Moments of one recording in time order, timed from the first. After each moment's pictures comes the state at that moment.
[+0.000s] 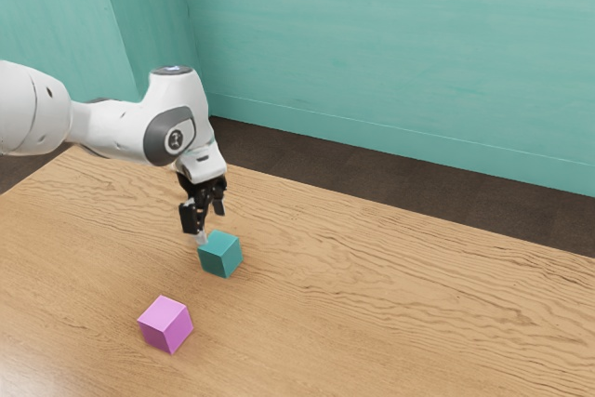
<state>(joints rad) 0.07 0.24 -0.04 -2.00 -0.03 2.19 1.36</state>
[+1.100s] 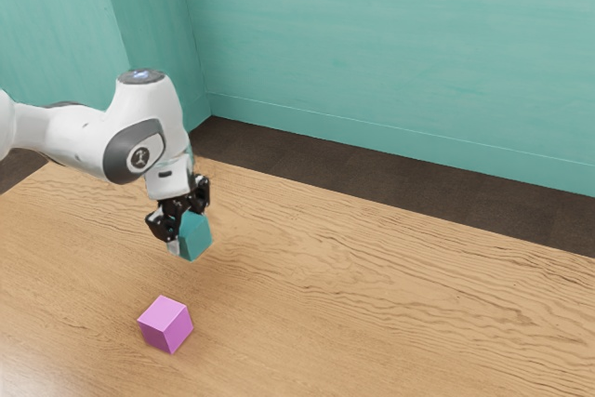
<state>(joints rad) 0.06 0.01 -0.05 -2.25 0.05 2.29 1.61</state>
